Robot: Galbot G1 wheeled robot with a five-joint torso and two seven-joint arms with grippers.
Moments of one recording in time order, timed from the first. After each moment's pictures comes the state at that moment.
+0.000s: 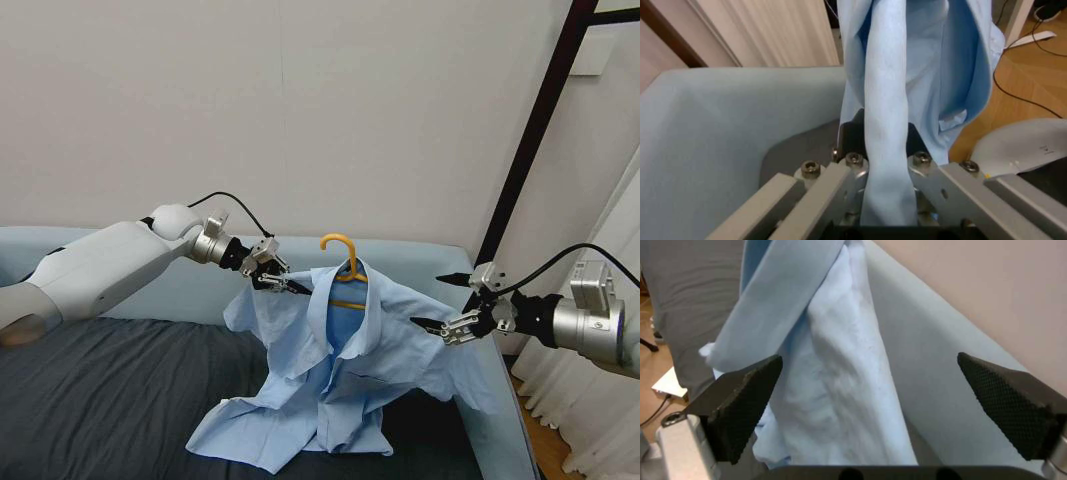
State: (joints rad) left arm -0.39 -0.87 0.97 -1.08 -1.00 -0.16 1.34; right arm -0.65 0.06 0.11 2.20 1.13 -0.37 -0.27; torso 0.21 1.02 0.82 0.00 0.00
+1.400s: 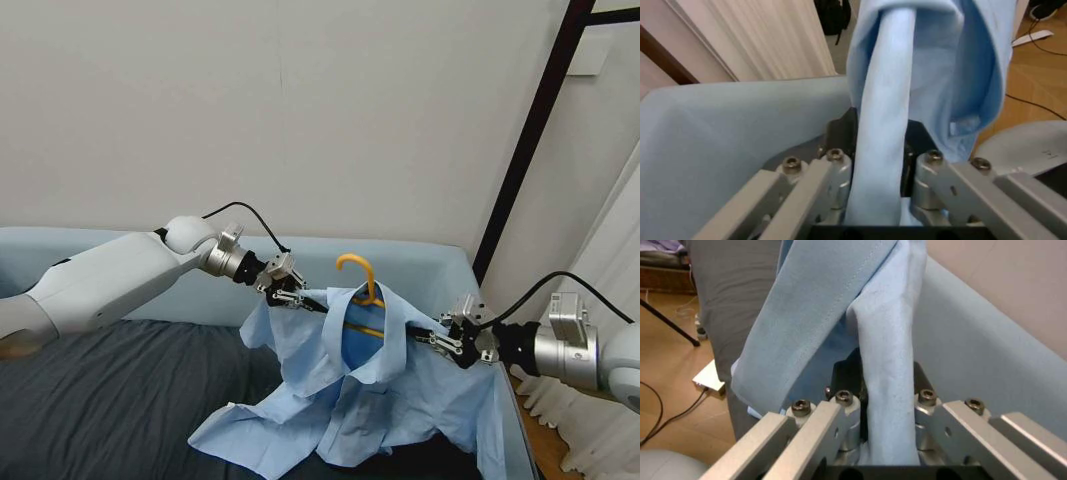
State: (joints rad) left arm -0.36 -0.84 0.95 -1.20 -0.98 -0.16 1.26; right arm -0.71 0.12 0.07 2.22 1.06 -0.31 -0.32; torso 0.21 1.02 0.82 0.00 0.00
